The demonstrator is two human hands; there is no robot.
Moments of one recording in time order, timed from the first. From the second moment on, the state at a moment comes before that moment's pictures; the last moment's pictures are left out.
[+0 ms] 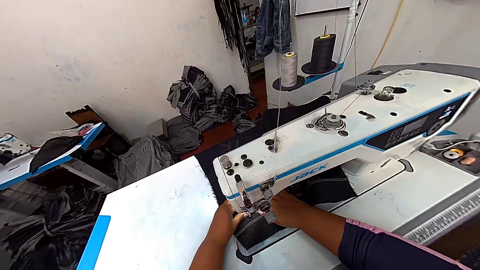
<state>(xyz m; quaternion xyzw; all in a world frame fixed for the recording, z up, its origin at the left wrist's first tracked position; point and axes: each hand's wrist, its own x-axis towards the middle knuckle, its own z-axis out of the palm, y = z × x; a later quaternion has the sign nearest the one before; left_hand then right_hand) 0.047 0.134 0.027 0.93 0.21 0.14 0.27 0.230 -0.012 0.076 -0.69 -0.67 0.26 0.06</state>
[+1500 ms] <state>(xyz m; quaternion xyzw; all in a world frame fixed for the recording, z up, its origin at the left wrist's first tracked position) -0.096 0.041 0.059 0.89 0.40 -0.16 0.12 0.282 -0.187 -0.022 -0.60 -0.73 0.05 0.33</state>
